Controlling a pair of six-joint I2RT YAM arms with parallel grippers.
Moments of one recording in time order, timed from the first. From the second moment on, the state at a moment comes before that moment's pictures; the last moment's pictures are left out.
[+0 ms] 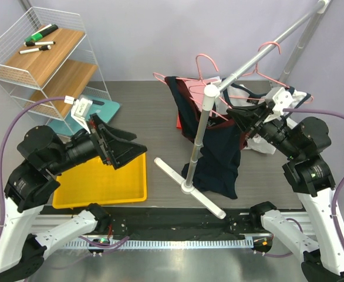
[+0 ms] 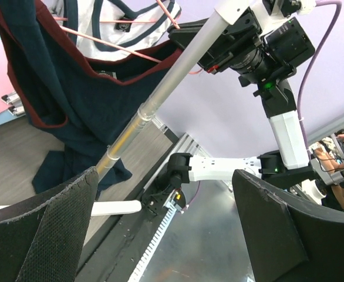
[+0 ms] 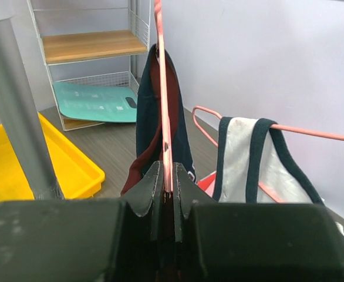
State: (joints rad) left arm -0.68 0.81 1.47 -0.67 0.39 -0.62; right arm 0.32 0.76 1.21 -0.29 -0.46 -0.07
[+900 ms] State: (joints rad) left arm -0.68 1.12 1.67 -0.62 0.35 -0.60; right arm 0.32 0.81 1.05 -0.02 -0.63 0.19
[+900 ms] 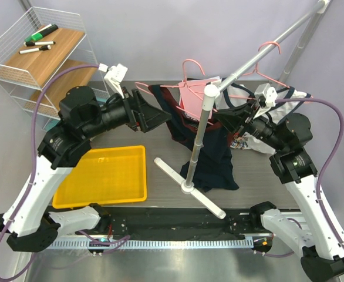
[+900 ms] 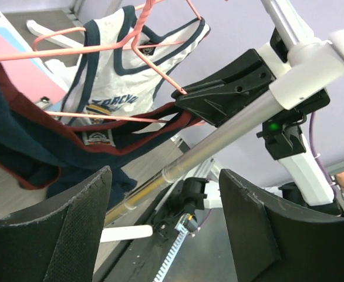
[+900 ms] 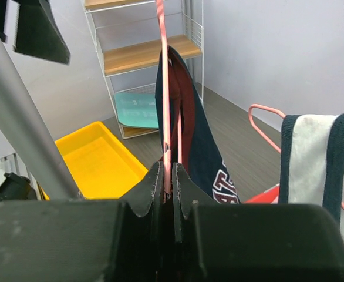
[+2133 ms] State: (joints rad) left arm -0.67 1.39 1.99 -0.83 0.35 -0.10; right arm 0.32 0.87 1.13 -0.15 -0.79 0.20
